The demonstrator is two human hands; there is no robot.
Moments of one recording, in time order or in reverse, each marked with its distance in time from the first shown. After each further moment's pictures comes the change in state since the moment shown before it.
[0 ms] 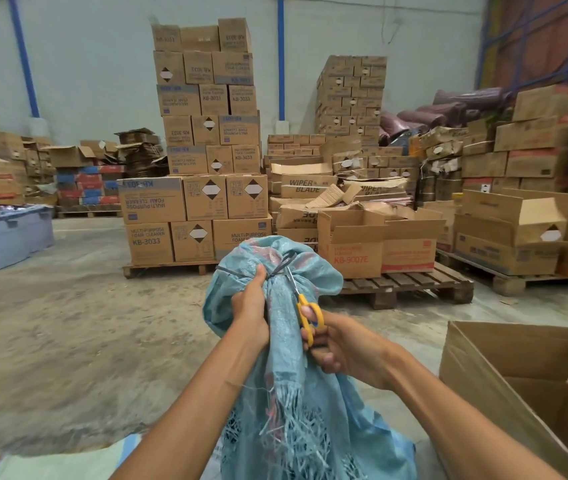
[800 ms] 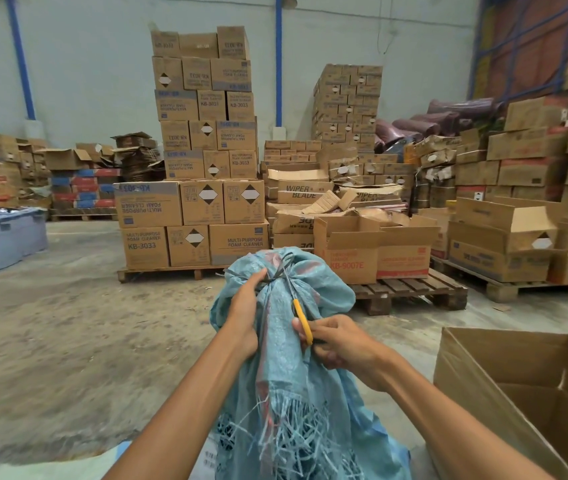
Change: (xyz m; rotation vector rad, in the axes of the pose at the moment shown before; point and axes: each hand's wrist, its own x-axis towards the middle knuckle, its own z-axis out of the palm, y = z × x) left_hand -0.030 0.015 -0.006 0.124 -0.230 -0.043; right_hand -0.002 -0.003 0.001 -0.246 0.180 -0.150
